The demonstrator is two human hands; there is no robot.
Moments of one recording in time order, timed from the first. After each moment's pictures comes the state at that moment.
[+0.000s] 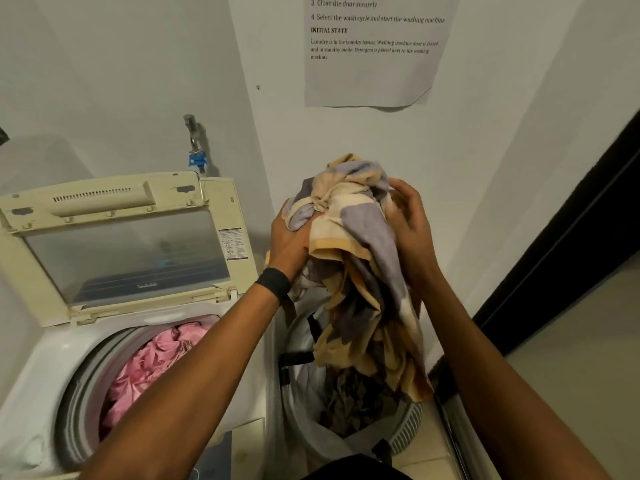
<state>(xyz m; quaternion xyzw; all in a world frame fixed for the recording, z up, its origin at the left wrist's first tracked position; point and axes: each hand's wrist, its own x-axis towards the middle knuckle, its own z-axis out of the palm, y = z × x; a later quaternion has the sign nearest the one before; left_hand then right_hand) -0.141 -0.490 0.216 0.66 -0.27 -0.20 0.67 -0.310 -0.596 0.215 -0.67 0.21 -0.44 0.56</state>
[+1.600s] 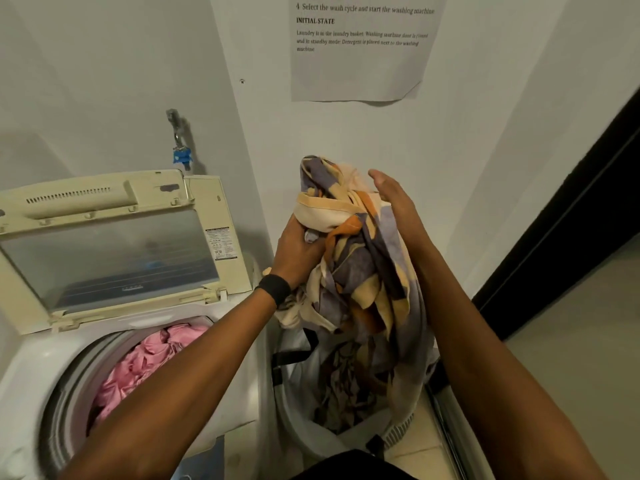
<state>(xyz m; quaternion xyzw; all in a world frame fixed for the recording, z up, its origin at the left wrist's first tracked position) -0.157 -0.489 0.201 0.70 -0.43 -0.17 0.54 -0.288 -0.631 0.233 -0.65 0.30 -0.37 0.59</state>
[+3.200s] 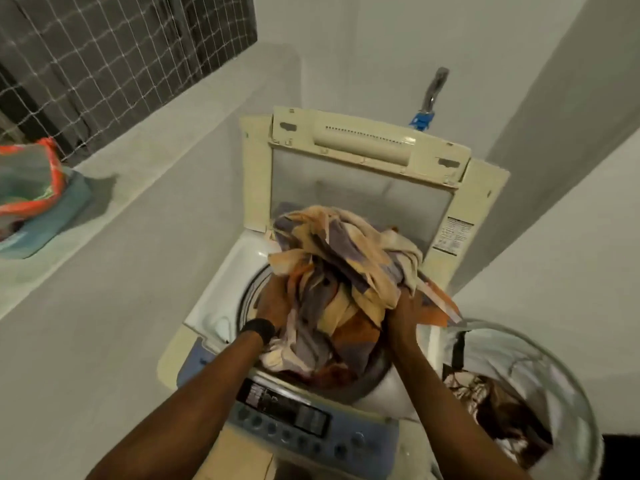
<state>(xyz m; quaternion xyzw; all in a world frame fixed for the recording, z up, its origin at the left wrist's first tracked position) 0.052 -0.124 0.095 0.87 -0.07 -0.20 0.44 -0.048 -0.316 0.072 -0.64 0.38 -0.23 0.63</state>
